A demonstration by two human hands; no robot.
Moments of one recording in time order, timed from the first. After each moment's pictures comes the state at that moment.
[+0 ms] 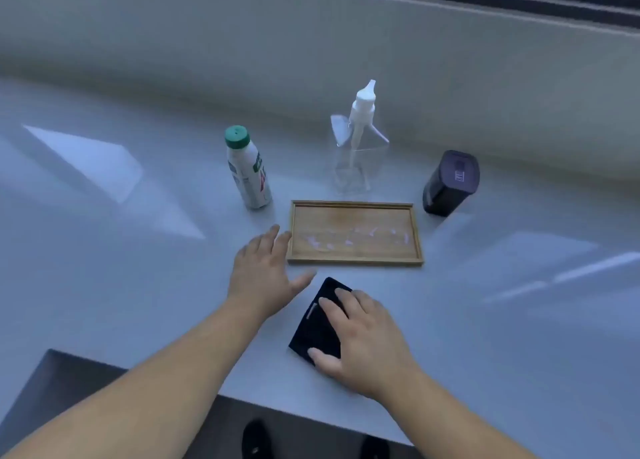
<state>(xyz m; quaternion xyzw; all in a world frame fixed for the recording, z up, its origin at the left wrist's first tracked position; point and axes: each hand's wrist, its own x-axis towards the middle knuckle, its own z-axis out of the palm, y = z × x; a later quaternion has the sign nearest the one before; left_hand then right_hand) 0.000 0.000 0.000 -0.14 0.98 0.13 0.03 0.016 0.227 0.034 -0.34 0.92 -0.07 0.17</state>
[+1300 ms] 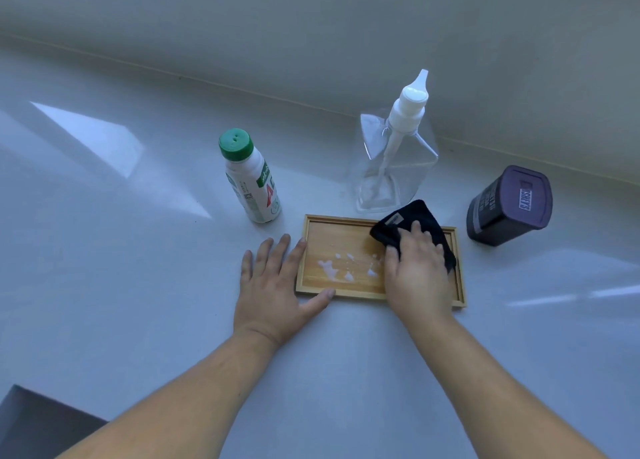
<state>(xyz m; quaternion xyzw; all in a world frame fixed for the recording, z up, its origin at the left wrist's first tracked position) -0.036 -0.009 -0.064 -0.17 0.97 0.17 -0.05 -0.156 0.191 -0.009 -0.08 0.97 -0.21 0.11</state>
